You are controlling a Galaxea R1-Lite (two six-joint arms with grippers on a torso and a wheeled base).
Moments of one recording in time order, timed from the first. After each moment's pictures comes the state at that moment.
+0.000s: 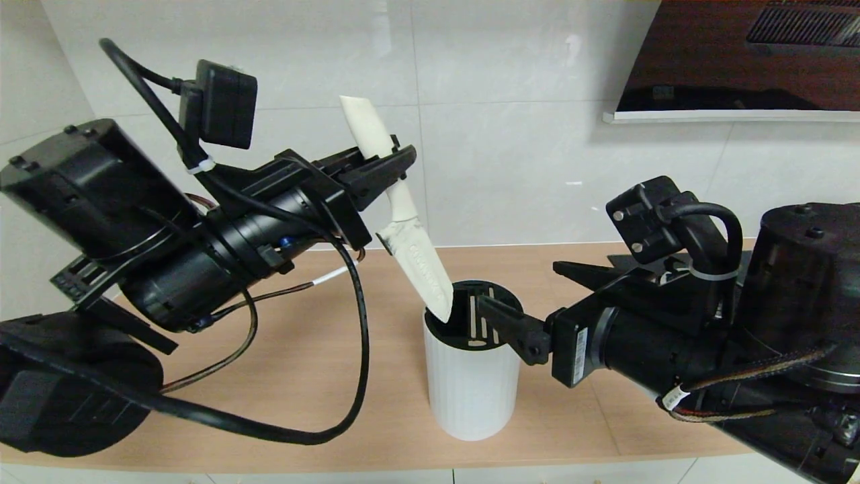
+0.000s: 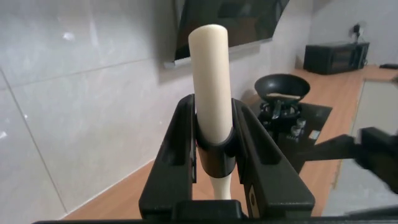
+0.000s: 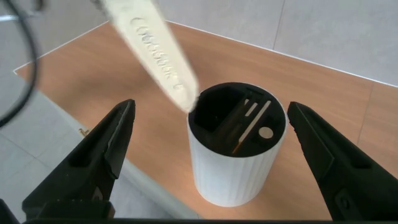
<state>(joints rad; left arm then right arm) -0.49 1.66 -0.81 -1.20 -0.37 -0.07 0.94 1.54 -0.77 -0.68 -0.30 0.09</state>
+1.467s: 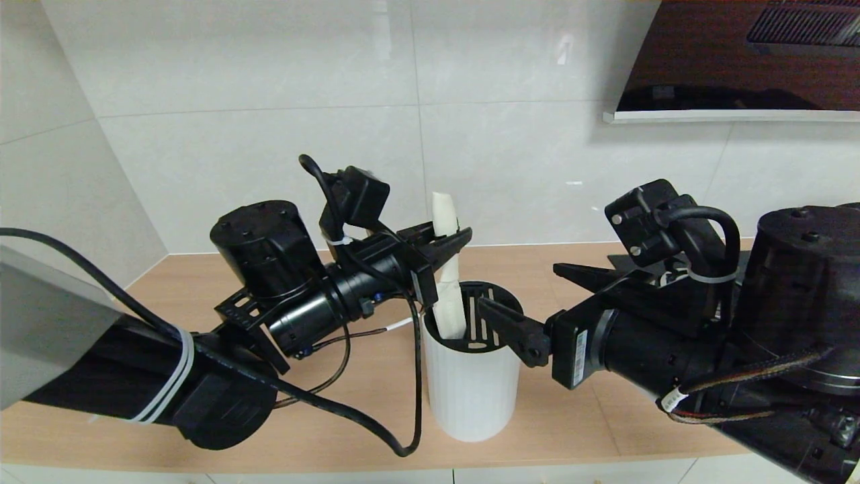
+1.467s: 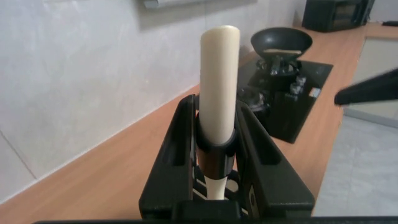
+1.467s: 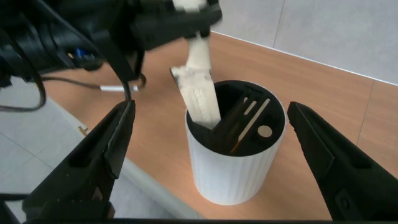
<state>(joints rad) -0.56 1.91 -0.81 -1.27 -0.35 -0.03 0.94 1.55 -0.77 -0.68 -0.30 0.09</state>
